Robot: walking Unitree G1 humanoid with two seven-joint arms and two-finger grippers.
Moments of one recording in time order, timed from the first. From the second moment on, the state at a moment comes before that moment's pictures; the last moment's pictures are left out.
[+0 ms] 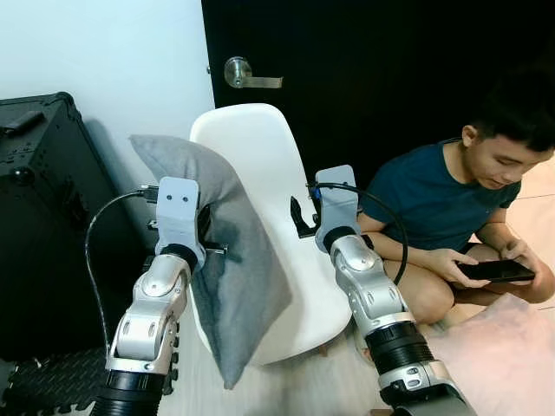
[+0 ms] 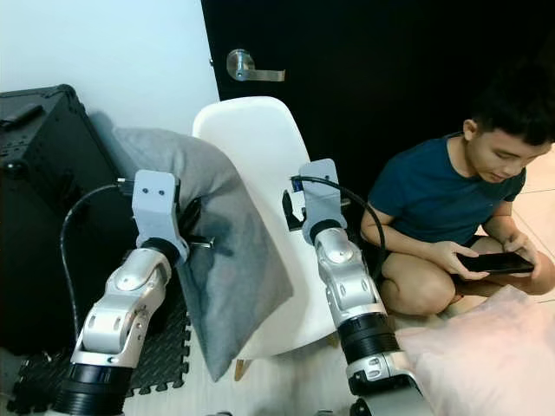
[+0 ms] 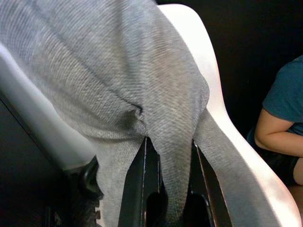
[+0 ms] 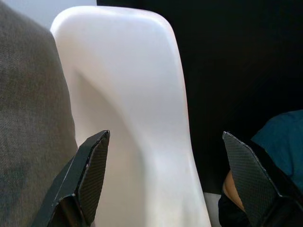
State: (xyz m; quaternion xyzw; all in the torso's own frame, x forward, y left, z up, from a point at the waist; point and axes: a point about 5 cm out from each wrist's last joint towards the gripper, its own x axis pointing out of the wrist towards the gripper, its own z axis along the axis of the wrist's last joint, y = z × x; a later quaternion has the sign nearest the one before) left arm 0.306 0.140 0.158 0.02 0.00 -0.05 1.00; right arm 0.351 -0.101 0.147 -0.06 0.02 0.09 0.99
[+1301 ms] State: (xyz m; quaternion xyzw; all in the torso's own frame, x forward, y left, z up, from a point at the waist) left arm 0.306 0.158 0.149 0.05 0.01 0.00 1.00; right arm 0.350 -0.099 0.149 -0.07 0.02 0.12 0.99
